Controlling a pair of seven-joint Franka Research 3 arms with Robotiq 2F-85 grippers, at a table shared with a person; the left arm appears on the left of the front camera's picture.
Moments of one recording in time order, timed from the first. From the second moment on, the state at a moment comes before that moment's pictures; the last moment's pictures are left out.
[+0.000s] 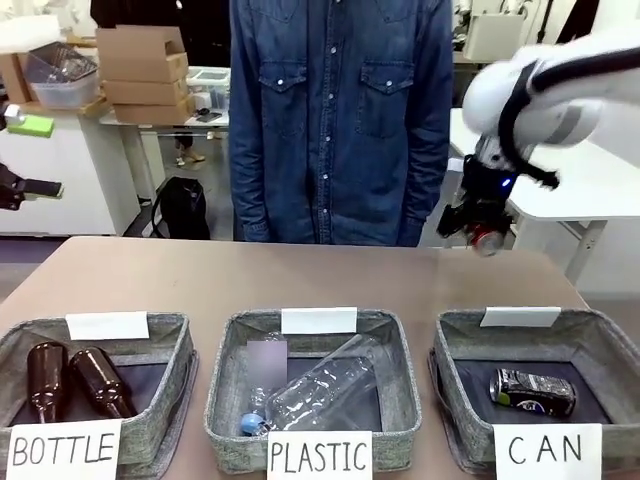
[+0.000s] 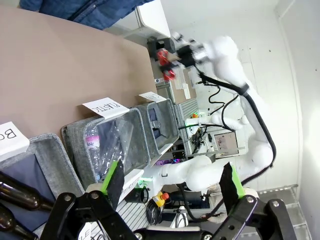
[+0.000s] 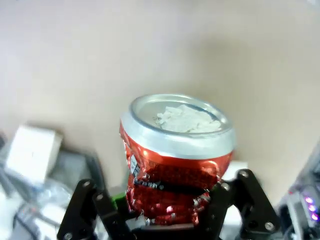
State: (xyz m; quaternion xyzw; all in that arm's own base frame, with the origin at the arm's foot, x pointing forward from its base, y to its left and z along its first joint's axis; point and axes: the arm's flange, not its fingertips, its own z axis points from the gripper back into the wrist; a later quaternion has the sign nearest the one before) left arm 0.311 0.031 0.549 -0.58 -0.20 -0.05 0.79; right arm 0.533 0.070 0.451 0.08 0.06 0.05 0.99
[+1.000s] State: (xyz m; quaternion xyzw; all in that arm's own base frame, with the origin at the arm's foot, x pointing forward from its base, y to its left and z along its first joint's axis) left arm 0.310 0.031 0.549 -0.58 -0.20 -0.05 0.79; right arm 0.319 0.022 0.501 0.12 0.07 0.17 0.98
